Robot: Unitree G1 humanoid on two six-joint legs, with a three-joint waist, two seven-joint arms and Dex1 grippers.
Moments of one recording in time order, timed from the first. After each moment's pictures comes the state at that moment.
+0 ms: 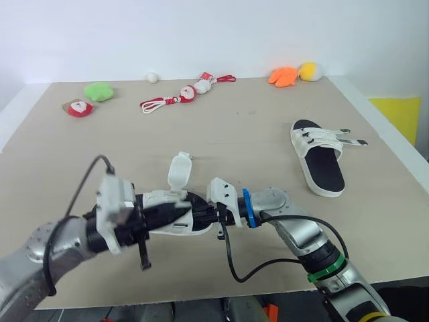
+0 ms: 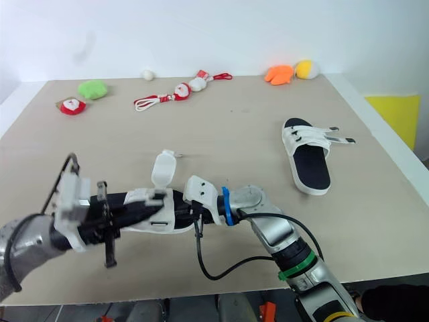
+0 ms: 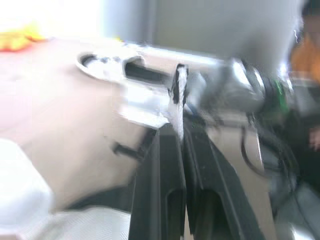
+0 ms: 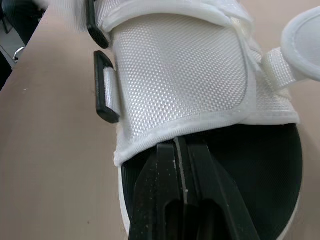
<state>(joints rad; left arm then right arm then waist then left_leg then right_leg) 0.03 0.96 0.09 -0.66 -1.22 0.33 -0.57 -0.53 -0.38 0.43 -0.13 0.19 0.50 1.04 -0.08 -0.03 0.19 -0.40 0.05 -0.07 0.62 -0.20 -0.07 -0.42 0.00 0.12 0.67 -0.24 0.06</state>
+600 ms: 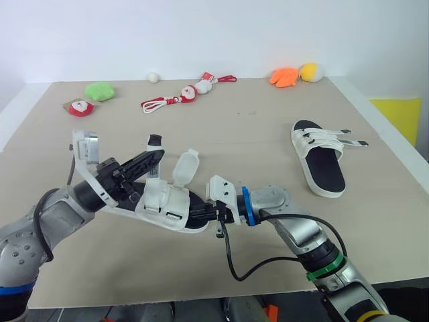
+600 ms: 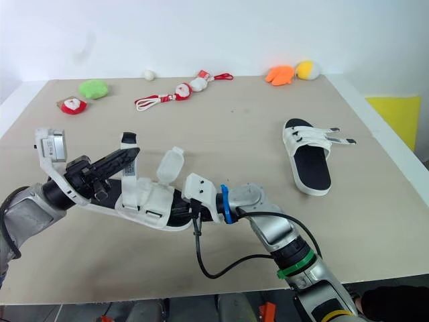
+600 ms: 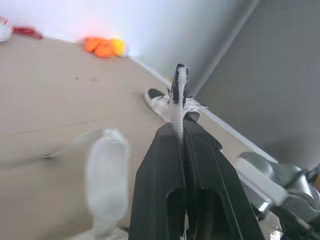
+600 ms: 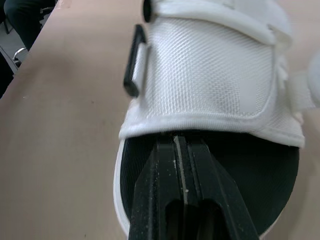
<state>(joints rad) -0.16 0.78 0.20 -0.40 -1.44 0.60 -0.36 -0.54 -0.38 0.44 -0.13 0.18 0.47 1.04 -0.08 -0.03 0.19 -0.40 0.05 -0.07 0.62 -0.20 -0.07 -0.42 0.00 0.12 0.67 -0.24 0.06</state>
